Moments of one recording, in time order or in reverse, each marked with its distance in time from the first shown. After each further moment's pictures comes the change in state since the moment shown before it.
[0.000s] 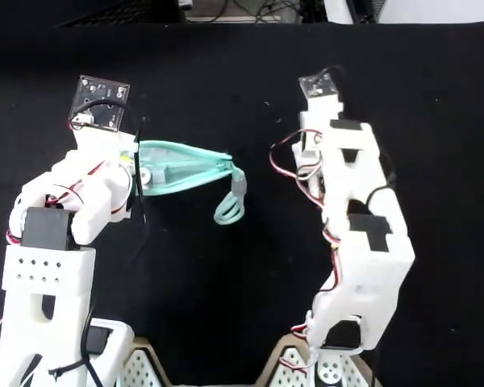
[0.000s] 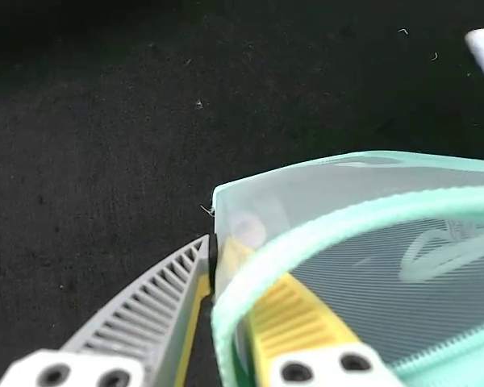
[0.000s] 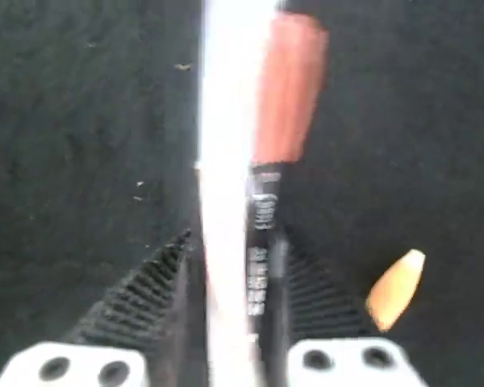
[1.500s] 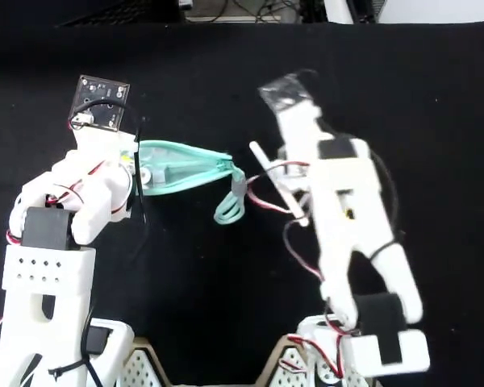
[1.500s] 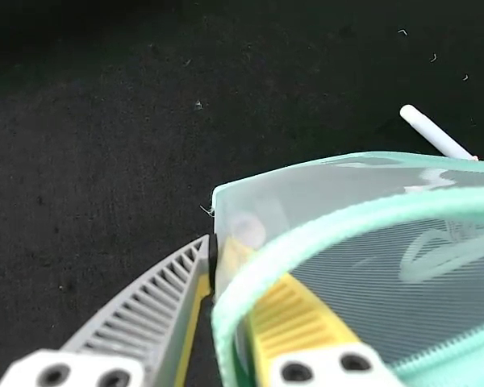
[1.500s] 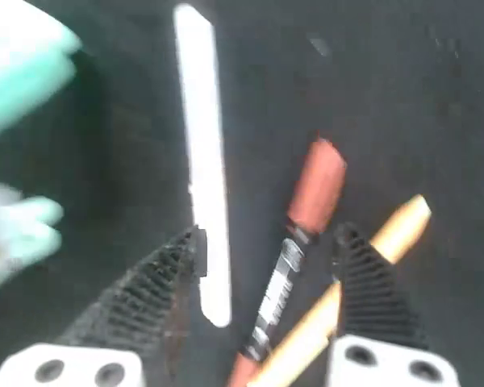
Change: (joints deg) left arm 0.0 0.0 0.0 -0.2 0.0; right arm -10.7 -34.0 19.3 8.1 6.8
